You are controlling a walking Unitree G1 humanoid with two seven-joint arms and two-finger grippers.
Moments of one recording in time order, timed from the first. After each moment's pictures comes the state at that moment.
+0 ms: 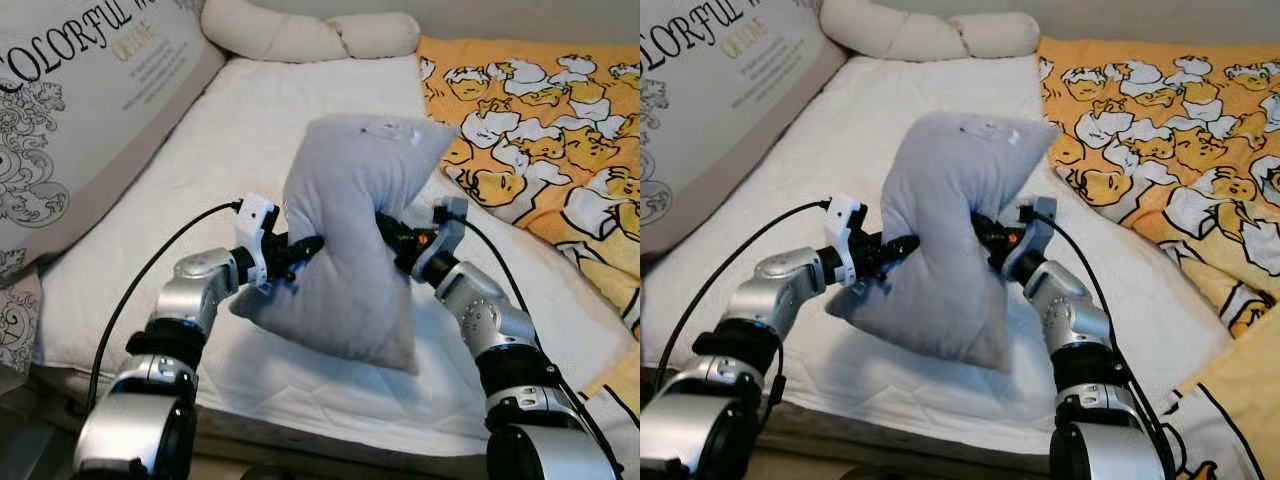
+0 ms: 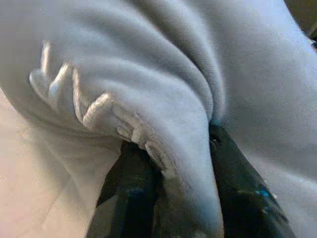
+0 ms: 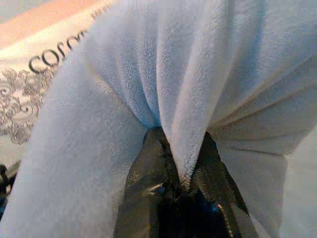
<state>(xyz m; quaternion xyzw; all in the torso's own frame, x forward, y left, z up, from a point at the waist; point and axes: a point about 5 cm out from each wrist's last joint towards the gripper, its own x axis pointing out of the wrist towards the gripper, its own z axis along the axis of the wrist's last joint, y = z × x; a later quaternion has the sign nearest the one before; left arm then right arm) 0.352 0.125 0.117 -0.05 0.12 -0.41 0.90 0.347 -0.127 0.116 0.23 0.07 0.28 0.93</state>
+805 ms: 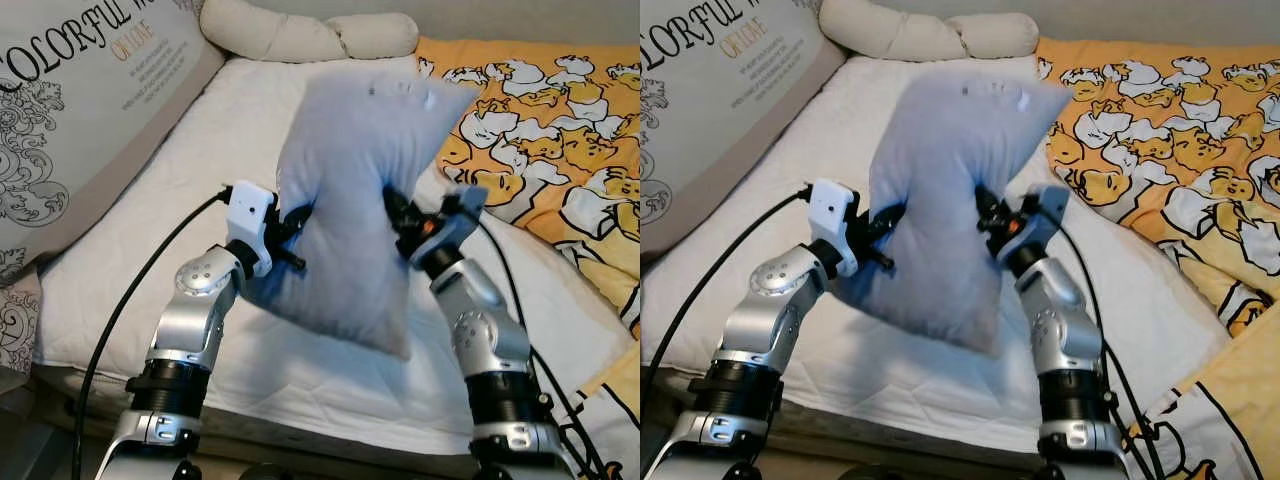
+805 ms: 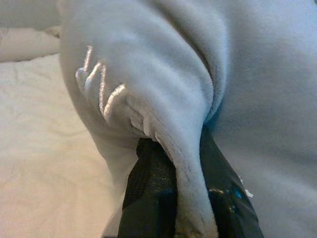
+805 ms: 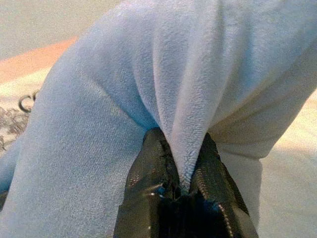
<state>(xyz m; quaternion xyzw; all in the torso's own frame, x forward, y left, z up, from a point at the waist) 0.331 0.122 0.145 0.02 0.01 -0.28 0.96 0.328 -0.116 0.138 0.21 -0.01 0.22 0.95</state>
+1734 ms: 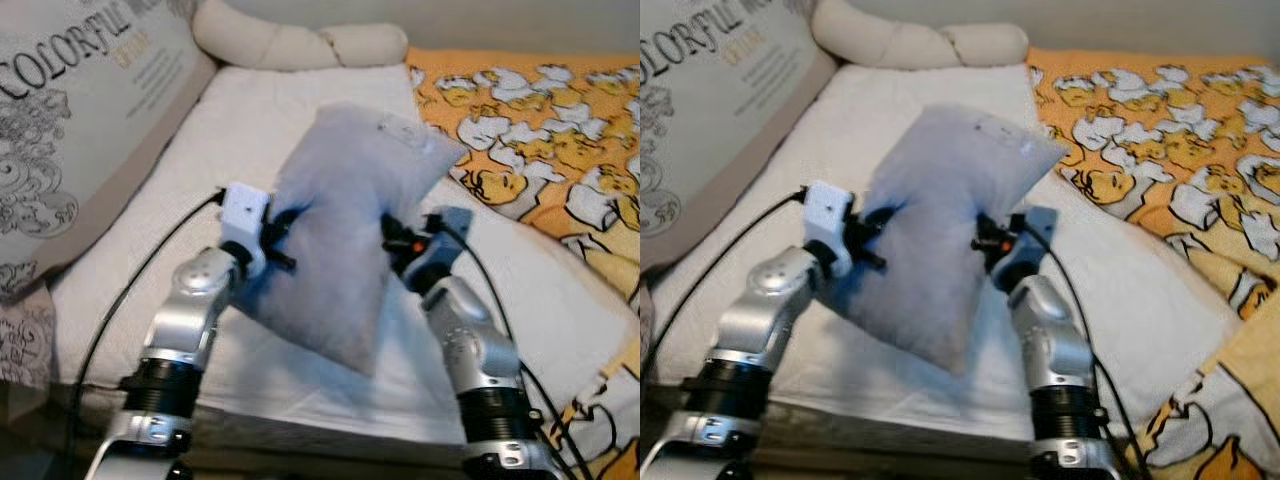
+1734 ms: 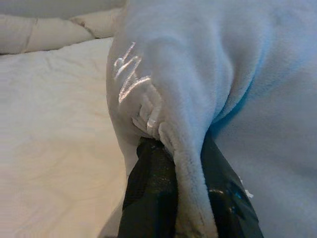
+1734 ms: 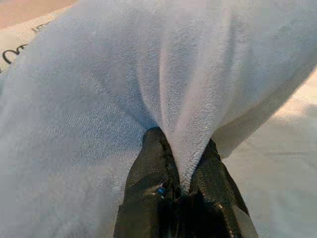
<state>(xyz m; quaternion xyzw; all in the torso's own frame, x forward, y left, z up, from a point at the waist) 0.335 0.136 0.145 0.05 0.05 -0.22 0.97 0.322 -0.110 0.118 0.20 0.05 0.15 0.97</state>
